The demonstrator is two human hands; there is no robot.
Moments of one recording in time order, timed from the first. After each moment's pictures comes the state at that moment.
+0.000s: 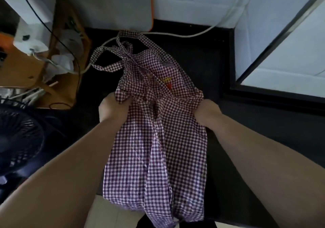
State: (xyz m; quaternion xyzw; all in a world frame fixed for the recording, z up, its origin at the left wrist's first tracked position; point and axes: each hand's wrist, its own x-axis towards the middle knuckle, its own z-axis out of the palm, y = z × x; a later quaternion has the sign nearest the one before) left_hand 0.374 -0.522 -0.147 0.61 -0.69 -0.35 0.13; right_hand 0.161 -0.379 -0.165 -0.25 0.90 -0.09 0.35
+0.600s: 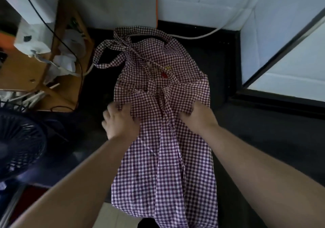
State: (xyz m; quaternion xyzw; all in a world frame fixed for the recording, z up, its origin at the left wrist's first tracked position) left_hand 0.376 -0.497 -0.154 0.59 -0.78 -0.20 -0.02; right_hand 0.196 -0.387 -0.147 -0.31 0.88 -0.16 0.31
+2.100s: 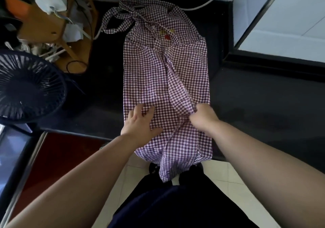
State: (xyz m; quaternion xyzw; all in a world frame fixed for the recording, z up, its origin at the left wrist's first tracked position) left_hand 0.459 -0.388 -0.152 0.39 -0.86 -0.25 -0.20; right_hand 0.288 -0.287 -0.141 -0.24 0.88 -0.16 0.38
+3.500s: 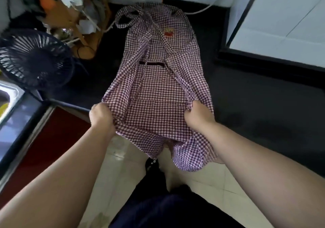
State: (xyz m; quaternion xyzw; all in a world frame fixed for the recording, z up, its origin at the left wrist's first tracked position) left_hand 0.495 -0.345 -0.116 0.75 -0.41 -0.45 0.26; right_hand 0.292 -0.217 -0.121 -0.32 0.88 -0.13 0.33
